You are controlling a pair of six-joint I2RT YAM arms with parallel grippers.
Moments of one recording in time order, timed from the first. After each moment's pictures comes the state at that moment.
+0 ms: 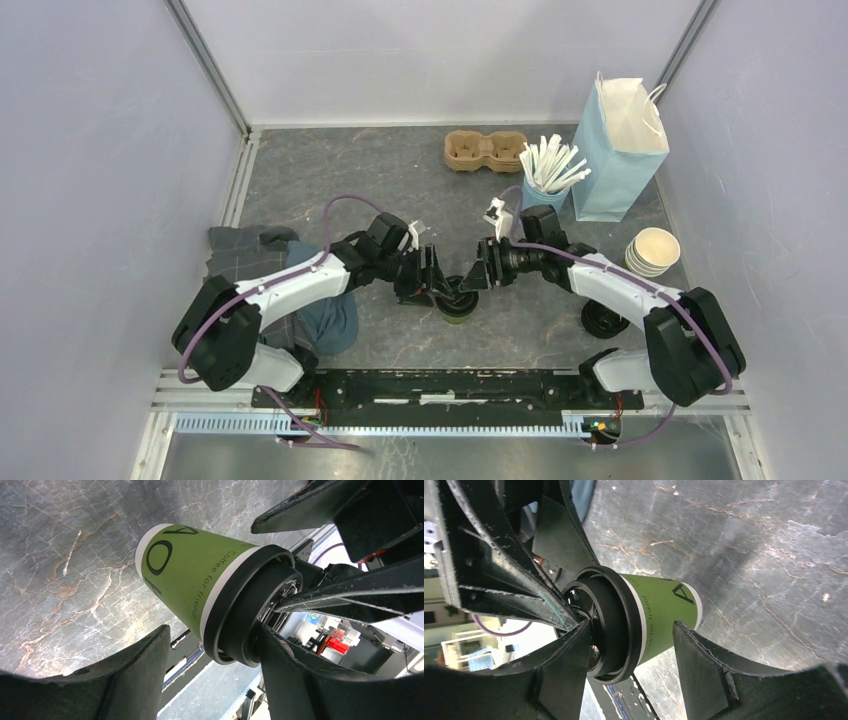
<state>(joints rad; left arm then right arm) -0.72 1.41 0.81 -0.30 0.50 -0.87 0.48 1.34 0.71 -0.17 -0.73 0.35</state>
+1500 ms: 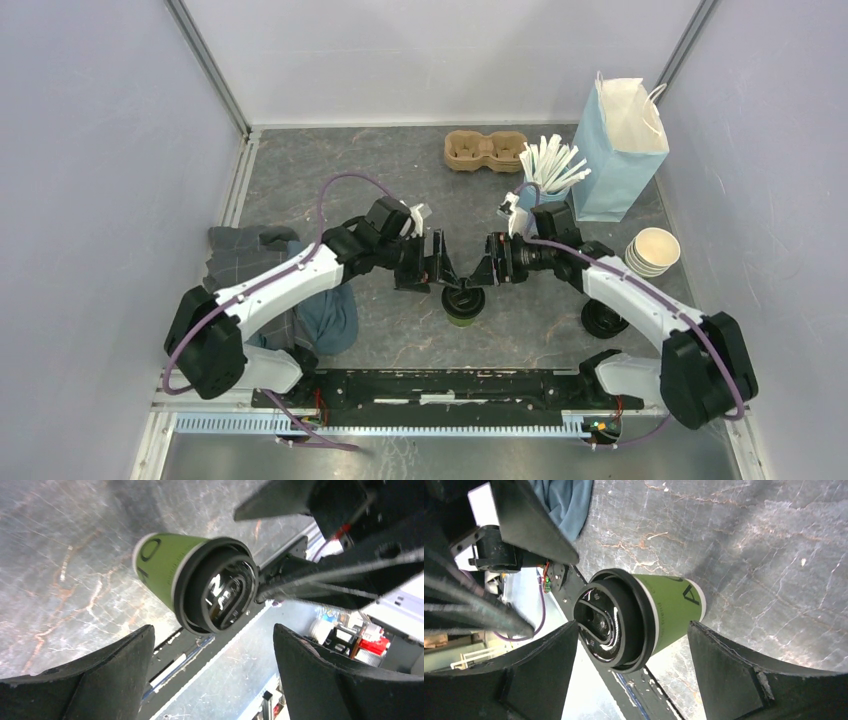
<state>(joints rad) -0.73 1.38 0.99 -0.48 0.45 -0.76 0.42 1.20 0.68 -0.24 -0.73 0.44</state>
